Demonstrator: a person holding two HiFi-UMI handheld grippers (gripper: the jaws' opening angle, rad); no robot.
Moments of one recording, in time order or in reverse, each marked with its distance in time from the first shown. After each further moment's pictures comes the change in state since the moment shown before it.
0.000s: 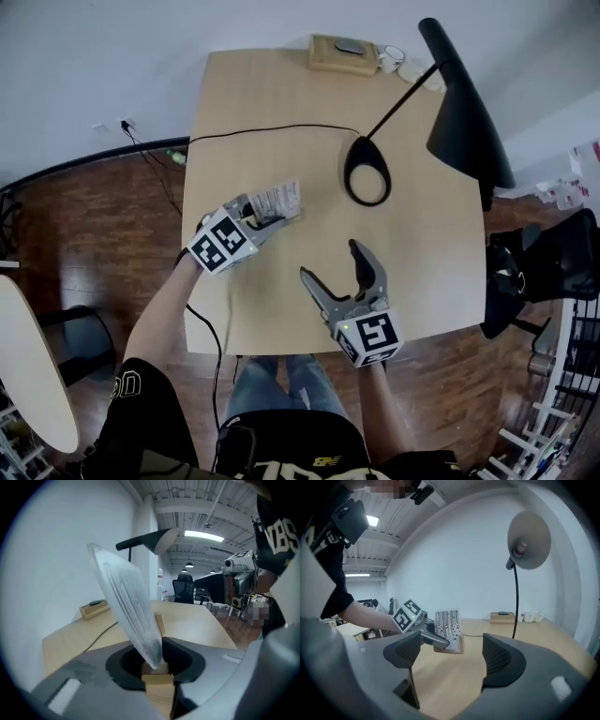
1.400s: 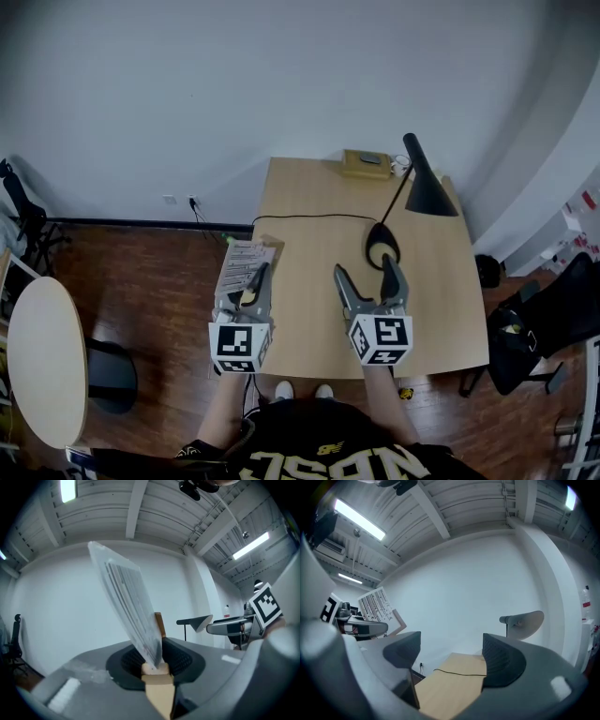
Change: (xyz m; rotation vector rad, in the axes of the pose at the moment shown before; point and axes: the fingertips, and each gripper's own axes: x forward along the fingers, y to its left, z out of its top) left arm -0.313 -0.100 0.153 -0.216 -0.471 0.957; right arm -0.090 0.049 0.179 -0.043 -0.326 -0.162
